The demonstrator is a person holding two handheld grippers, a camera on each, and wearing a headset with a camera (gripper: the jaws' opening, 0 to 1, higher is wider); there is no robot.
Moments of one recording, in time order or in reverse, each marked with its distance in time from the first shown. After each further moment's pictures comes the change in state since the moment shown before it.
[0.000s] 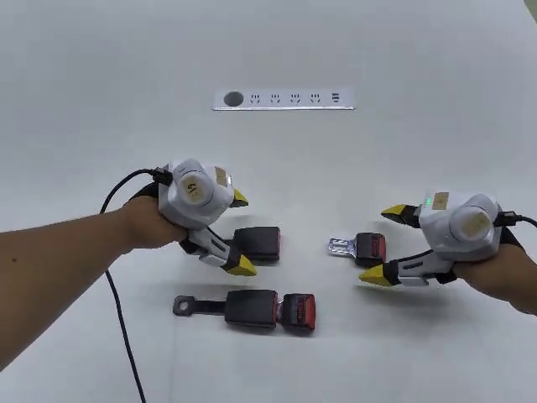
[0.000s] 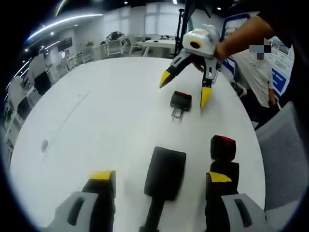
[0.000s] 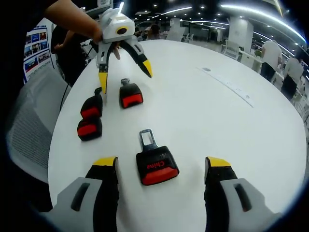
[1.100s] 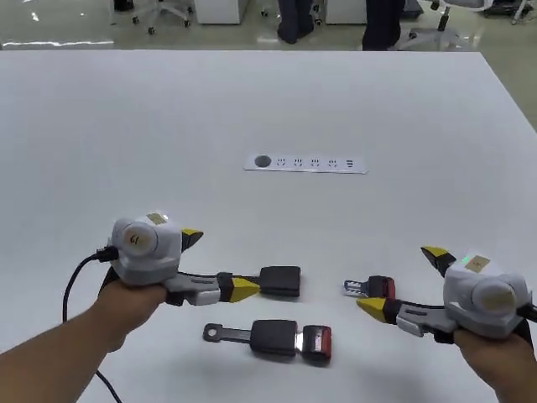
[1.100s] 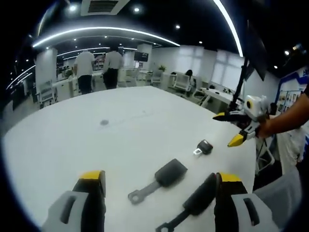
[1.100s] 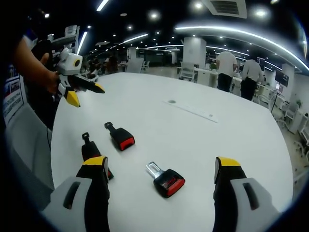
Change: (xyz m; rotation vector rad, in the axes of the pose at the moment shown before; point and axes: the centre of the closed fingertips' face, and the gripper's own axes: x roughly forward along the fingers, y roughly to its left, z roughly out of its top) left arm -0.124 -0.014 -0.015 -0.450 -0.374 0.376; right arm -0.065 0.032 0.062 0.188 -0.272 -0.333
